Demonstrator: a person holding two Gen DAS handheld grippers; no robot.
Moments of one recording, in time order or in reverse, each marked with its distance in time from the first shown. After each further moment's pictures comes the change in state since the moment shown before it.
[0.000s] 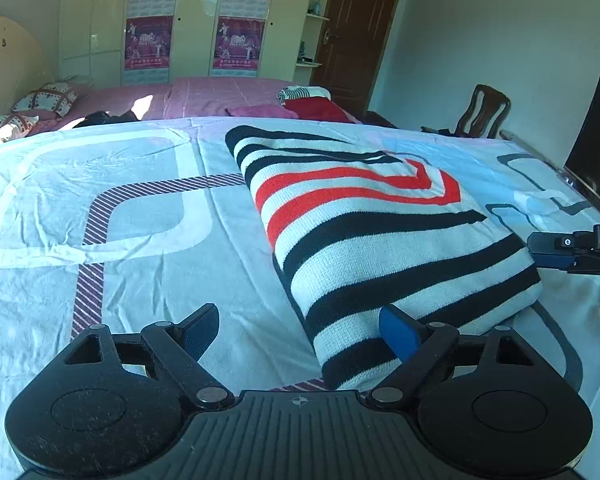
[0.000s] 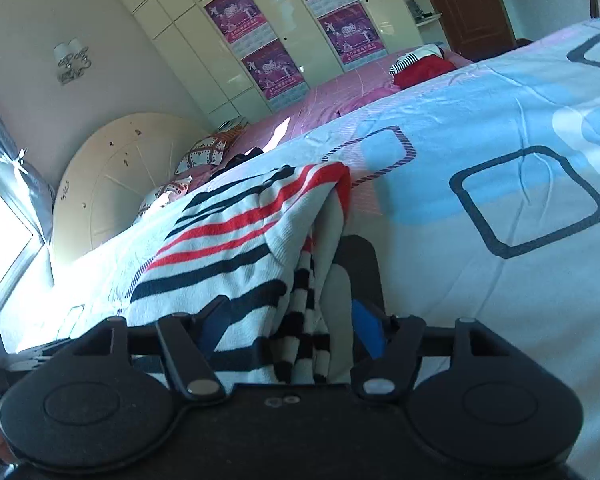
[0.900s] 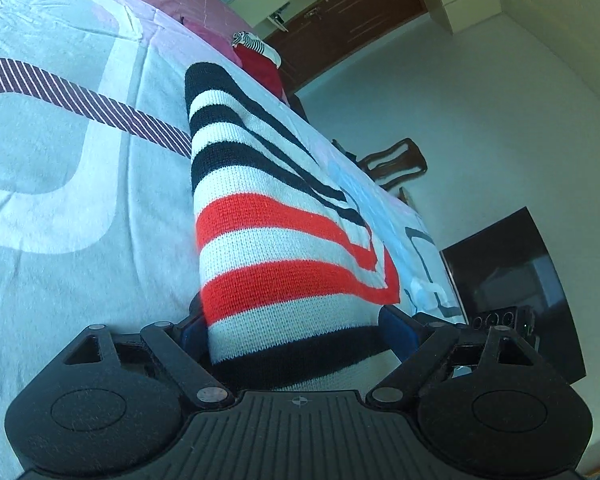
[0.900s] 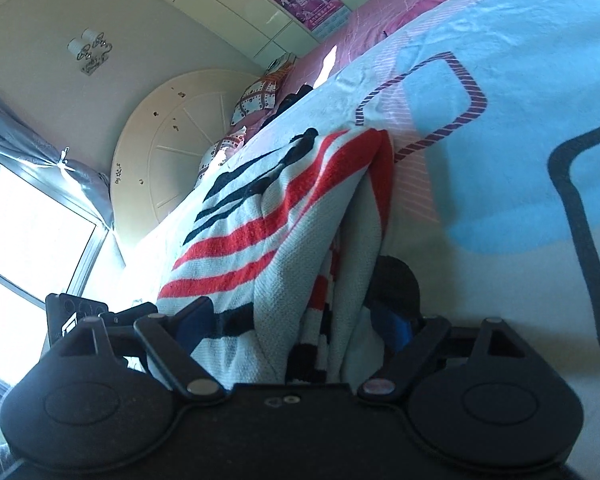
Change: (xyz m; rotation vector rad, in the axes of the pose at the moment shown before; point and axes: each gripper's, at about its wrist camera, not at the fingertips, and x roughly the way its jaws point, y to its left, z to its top) left arm 0.116 0.051 0.034 -0.472 0.117 -0.501; right arm 0.089 -0.036 0.051 0.117 0.254 0.268
